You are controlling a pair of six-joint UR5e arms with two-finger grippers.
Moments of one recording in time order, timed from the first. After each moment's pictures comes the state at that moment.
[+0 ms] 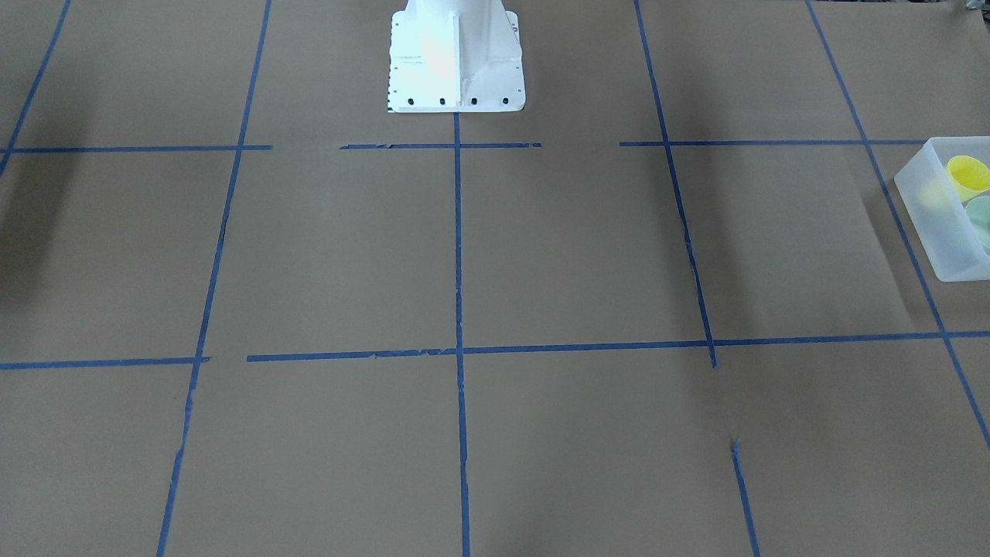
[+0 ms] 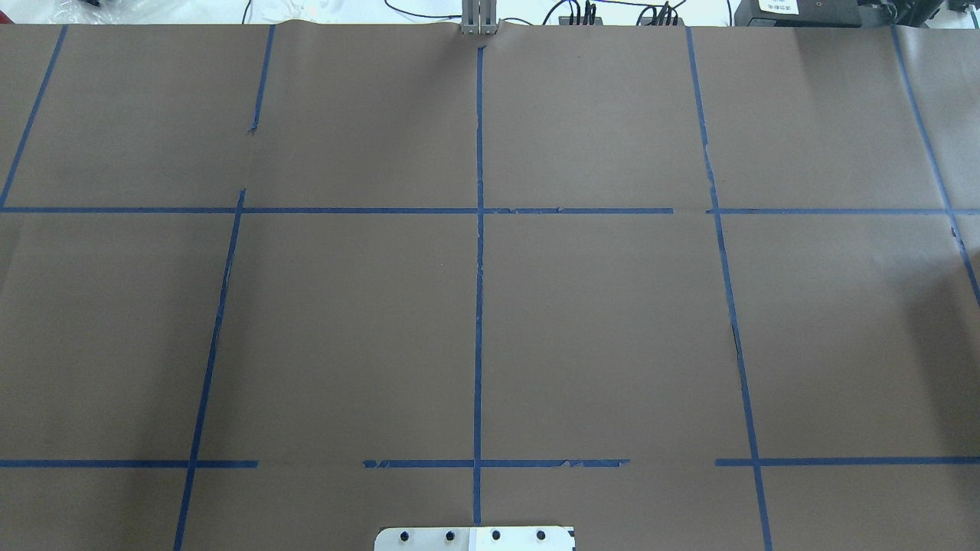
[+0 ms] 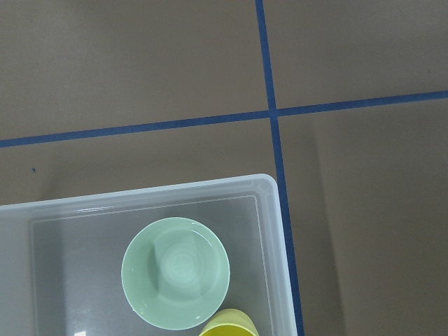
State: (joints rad) left arm -1.68 -1.37 -1.80 -1.62 -2.34 0.11; right arm 1.65 -1.74 1.82 -1.67 2.30 -0.15
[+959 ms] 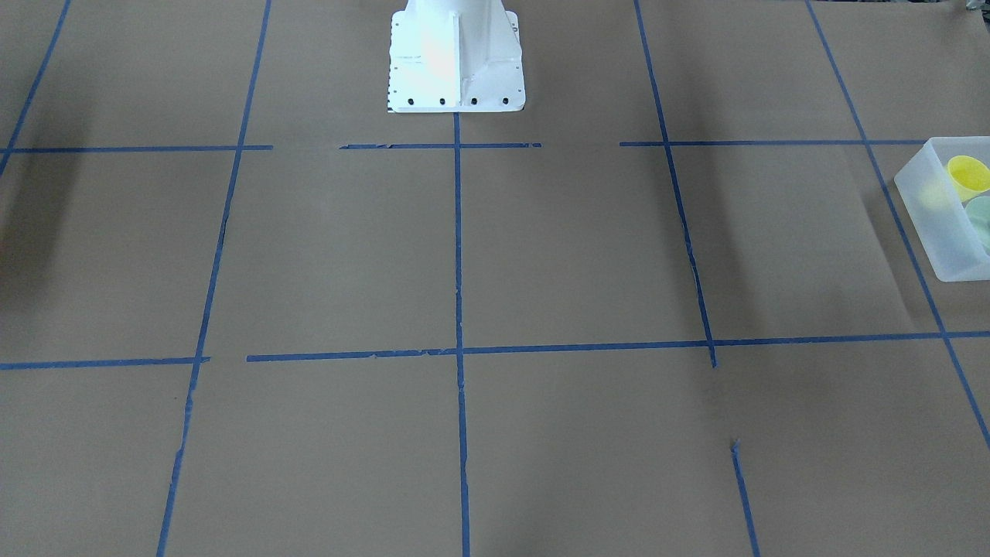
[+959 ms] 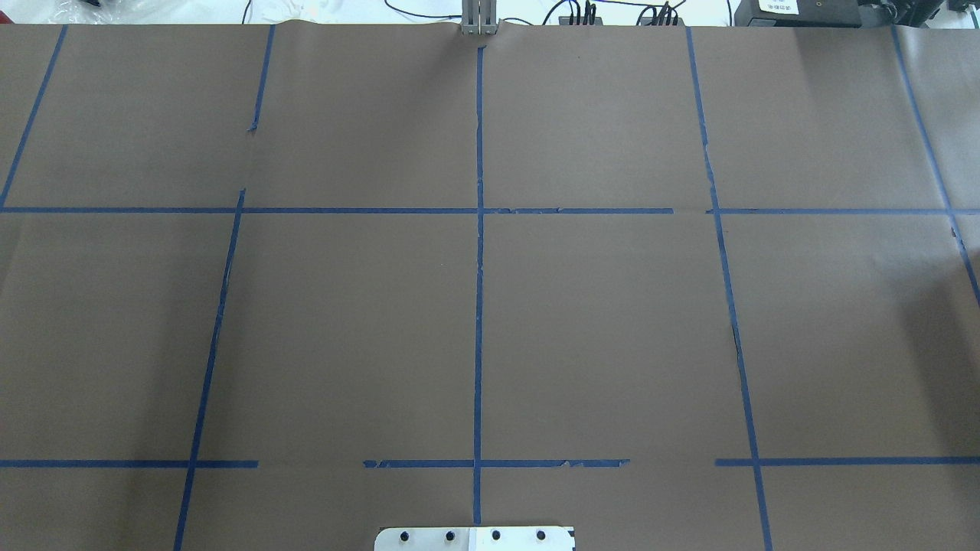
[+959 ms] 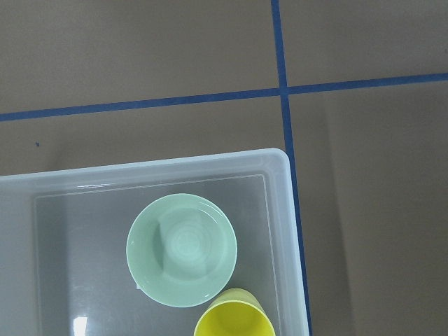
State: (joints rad) left arm -1.68 -1.34 -1.81 -1.62 -2.34 0.12; right arm 1.61 -1.74 1.83 -1.67 2.31 -0.15
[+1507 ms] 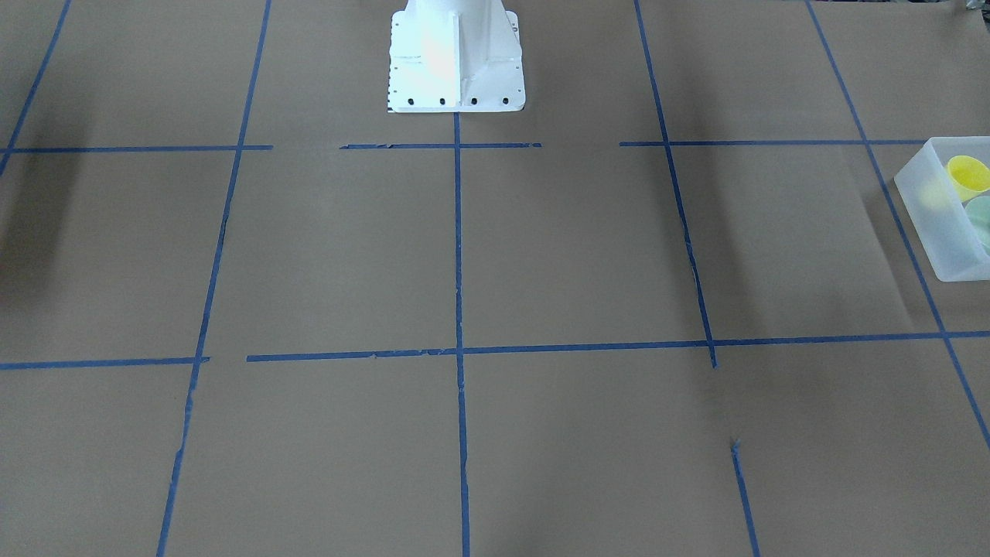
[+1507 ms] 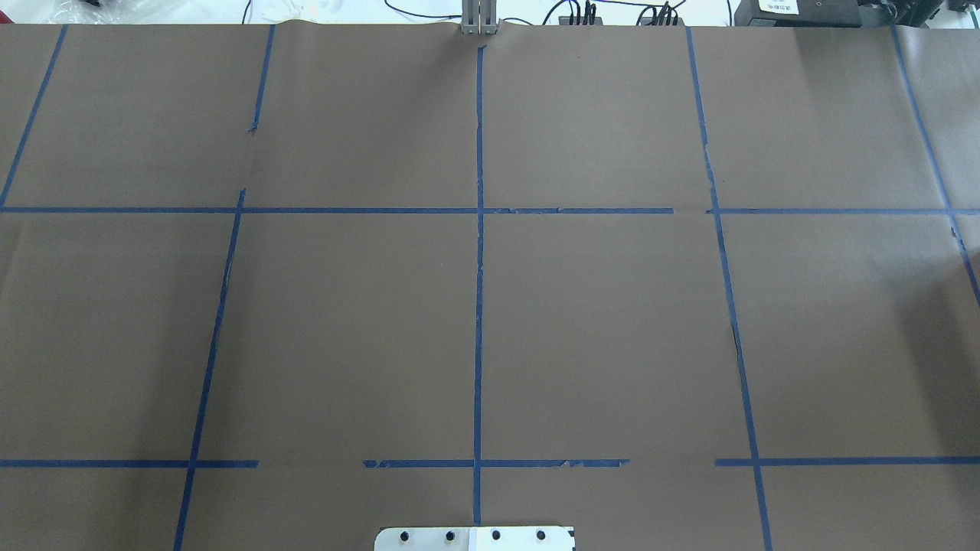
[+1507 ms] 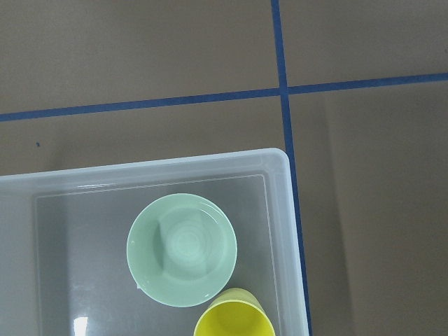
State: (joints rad) left arm -1.68 -1.34 -1.82 -1.62 -2.34 0.12; right arm 1.59 -1.74 1.83 -1.66 2.32 -0.15
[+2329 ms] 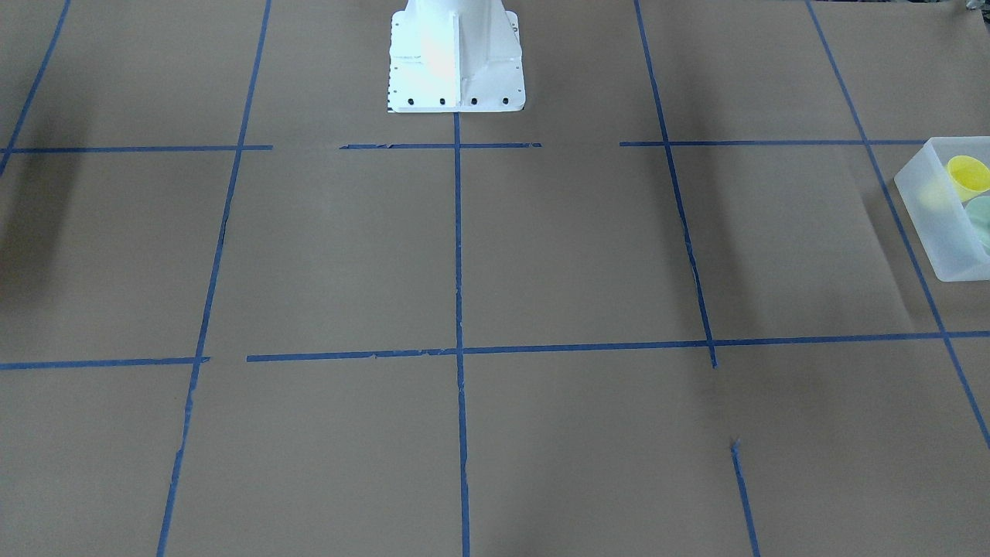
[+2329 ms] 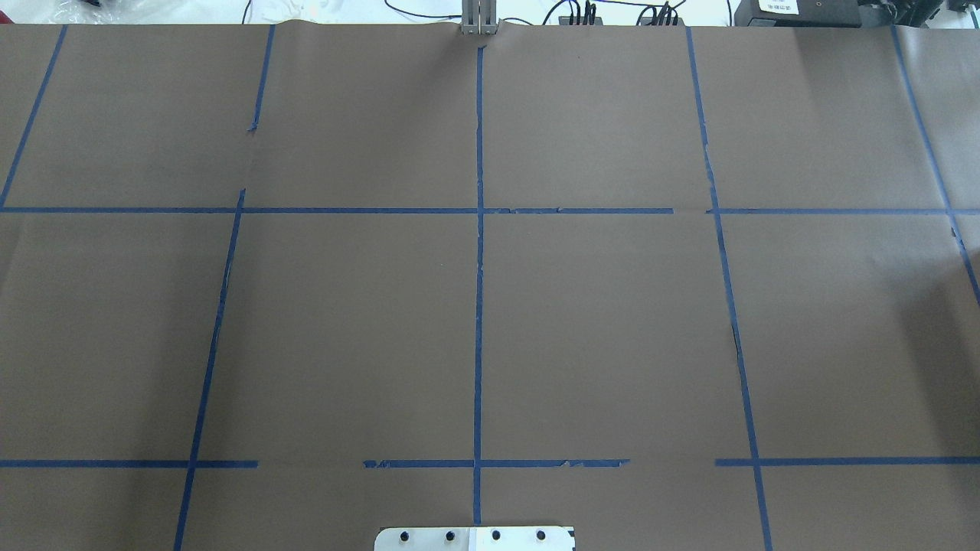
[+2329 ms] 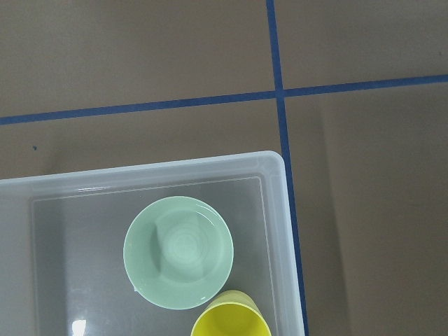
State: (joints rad) left arm -1.68 -1.34 -1.82 -1.63 -2.34 0.12; right arm 1.59 -1.74 1.82 -1.61 2.35 -0.15
